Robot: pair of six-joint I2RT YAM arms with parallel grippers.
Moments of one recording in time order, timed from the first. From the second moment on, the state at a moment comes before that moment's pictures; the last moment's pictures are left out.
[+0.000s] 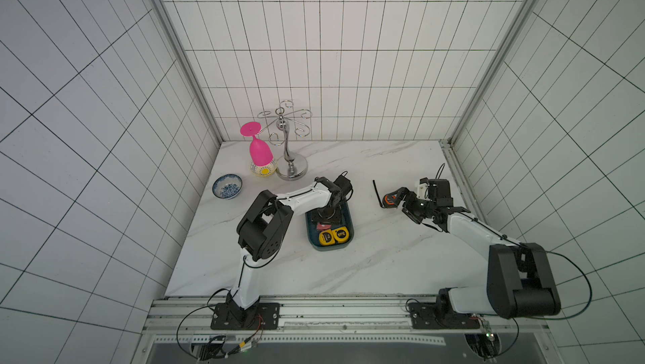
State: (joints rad) left arm -0.72 2.05 1.49 -0.96 -0.09 -0.70; right arm 0.16 1.39 0.69 -0.10 -0.48 0.69
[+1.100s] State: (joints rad) left arm -0.71 1.90 1.86 -0.97 0.03 -0.93; right arm 0.30 1.26 0.67 0.09 -0.55 0.68
